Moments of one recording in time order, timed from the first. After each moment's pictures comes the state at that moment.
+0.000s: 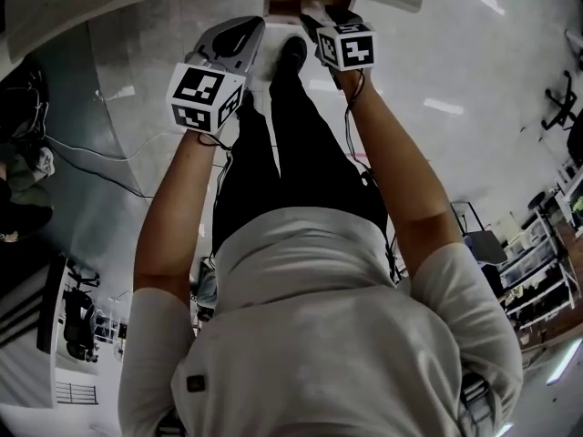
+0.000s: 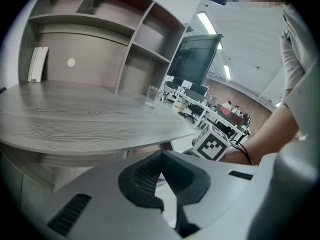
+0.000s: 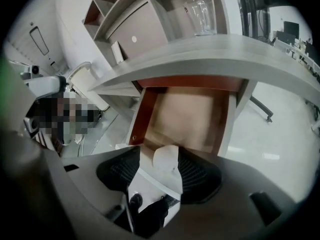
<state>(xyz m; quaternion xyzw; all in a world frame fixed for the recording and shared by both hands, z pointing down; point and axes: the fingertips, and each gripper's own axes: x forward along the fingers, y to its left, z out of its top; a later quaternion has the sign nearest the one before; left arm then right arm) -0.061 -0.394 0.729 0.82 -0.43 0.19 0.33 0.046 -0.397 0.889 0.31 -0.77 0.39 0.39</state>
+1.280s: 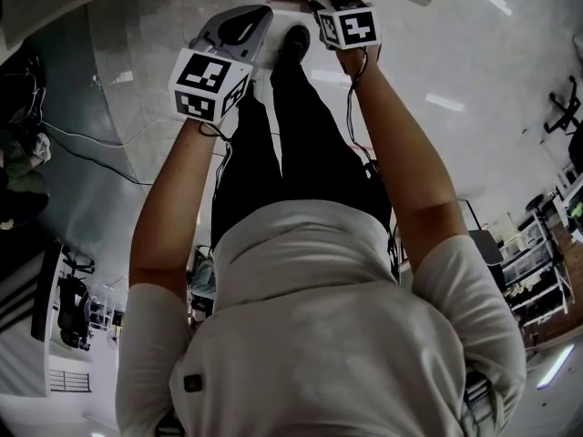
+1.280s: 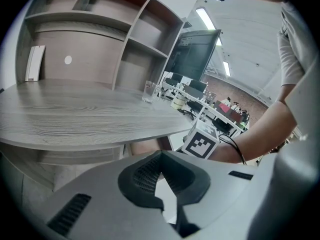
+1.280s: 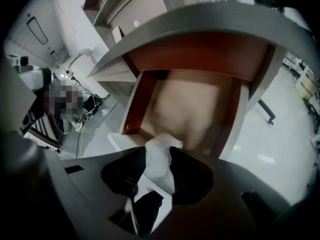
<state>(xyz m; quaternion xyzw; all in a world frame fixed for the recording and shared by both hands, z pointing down) -0.051 -0.383 0.740 0.82 -0.42 0.21 0.33 0.051 -0.396 0.913 0.28 -0.76 0.38 0.45</state>
